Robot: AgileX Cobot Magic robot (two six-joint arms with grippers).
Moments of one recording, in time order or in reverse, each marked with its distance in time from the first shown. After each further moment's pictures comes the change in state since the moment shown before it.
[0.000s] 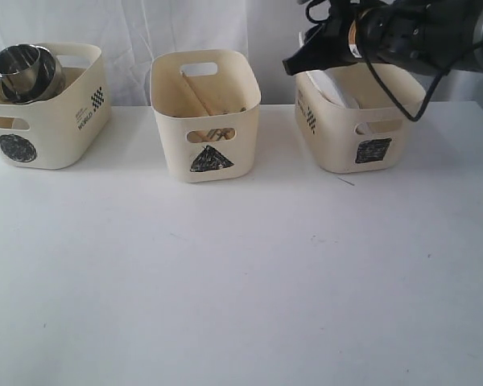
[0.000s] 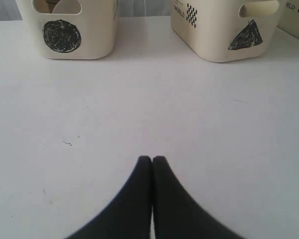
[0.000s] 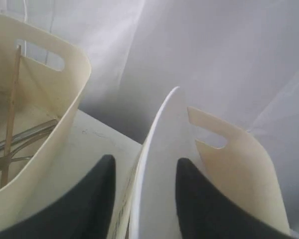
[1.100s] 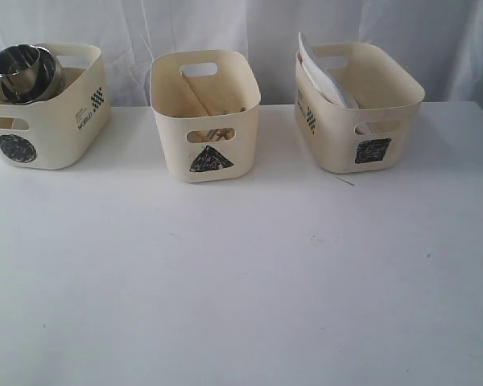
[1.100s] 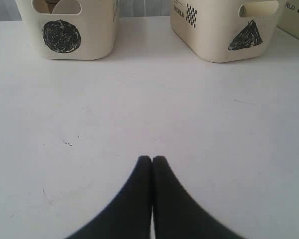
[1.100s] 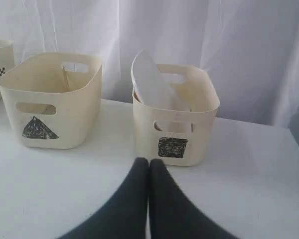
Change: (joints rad) left arm 0.000 0.000 0.000 0.000 0.000 0.000; right arm 0.010 -1.430 1.159 0.187 0.066 0.106
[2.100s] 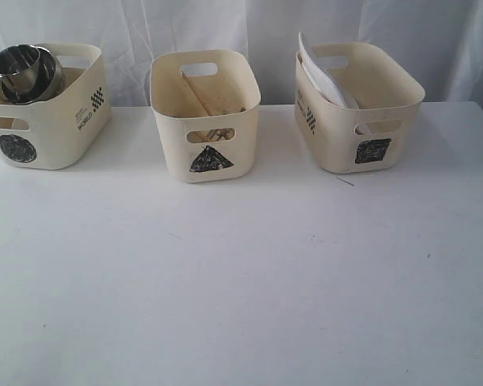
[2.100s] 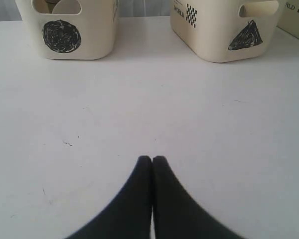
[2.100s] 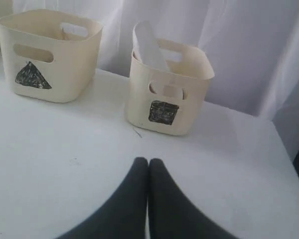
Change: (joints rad) left arm 0.000 0.000 0.000 0.000 0.000 0.000; right arm 0.000 -0.378 0.230 0.423 0.117 -0.621
